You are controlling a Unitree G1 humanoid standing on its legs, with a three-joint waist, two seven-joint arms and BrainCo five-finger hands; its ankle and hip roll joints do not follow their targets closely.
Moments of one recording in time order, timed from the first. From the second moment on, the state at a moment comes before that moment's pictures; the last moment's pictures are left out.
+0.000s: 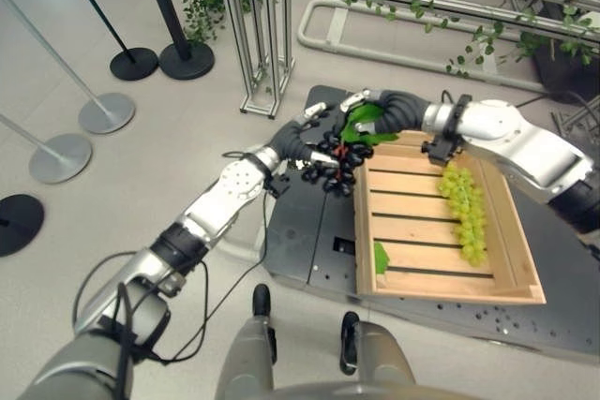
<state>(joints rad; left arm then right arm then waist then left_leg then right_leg) -0.76 0.56 -0.65 0.20 -0.30 -0.06 -0.08 -1.00 -1.03 0.76 -0.01 0.70 0.12 0.41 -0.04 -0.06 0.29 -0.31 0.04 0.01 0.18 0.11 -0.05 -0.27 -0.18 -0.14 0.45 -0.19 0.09</state>
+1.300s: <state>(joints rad) -0.94 0.80 -0.79 0.25 -0.13 -0.08 -0.19 -1.12 -1.08 0.88 -0.15 0.82 0.14 0.48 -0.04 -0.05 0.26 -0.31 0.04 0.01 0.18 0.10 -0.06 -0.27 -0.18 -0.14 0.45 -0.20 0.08</state>
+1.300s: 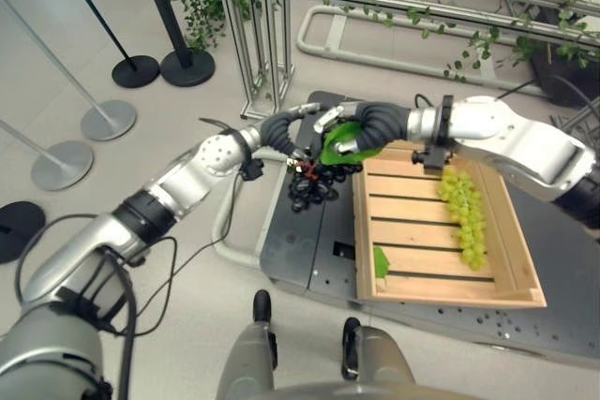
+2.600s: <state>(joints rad) -0.96 0.80 -0.86 0.28 -0.03 -0.12 -0.17 -1.41 -1.16 1.02 -0.15 0.94 0.05 0.45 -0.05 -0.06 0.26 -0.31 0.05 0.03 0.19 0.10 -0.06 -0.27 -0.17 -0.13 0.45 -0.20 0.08</state>
